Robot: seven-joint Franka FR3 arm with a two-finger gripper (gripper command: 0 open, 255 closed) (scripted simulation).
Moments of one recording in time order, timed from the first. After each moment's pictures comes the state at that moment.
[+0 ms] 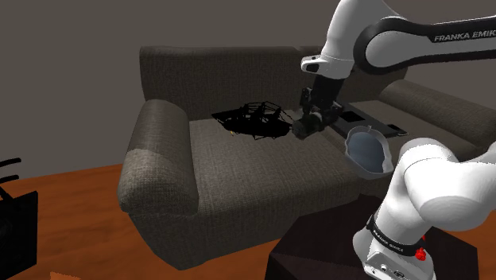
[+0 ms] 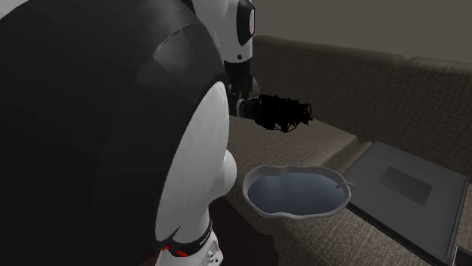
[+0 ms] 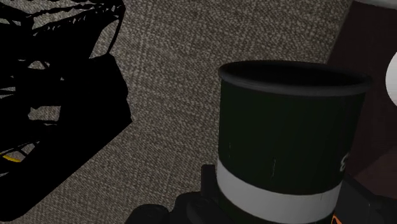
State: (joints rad) arm 0.32 -0.92 -0.31 -2.66 -0.28 1.86 -1.15
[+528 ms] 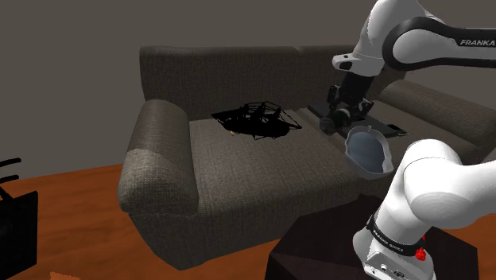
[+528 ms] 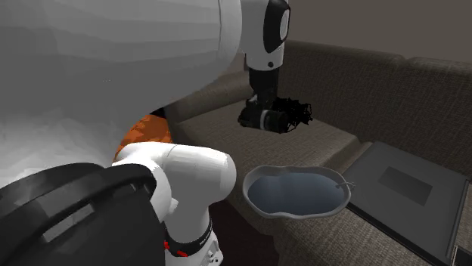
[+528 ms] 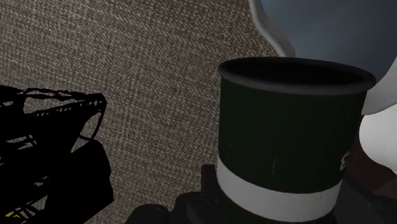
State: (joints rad) arm 0.18 -1.10 -0.45 -2.69 -0.41 1.75 -1.34
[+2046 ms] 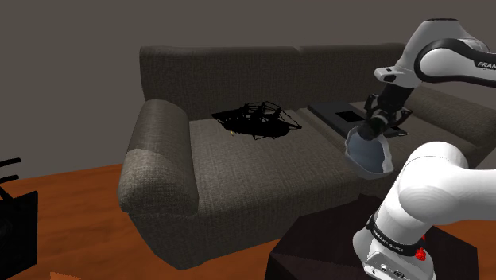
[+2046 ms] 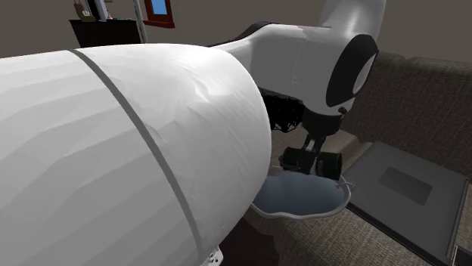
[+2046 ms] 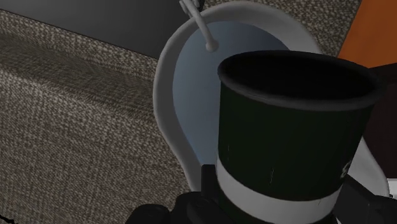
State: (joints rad) arm -0.02 -1.23 -0.80 -2.68 -0.72 1.68 -1.68
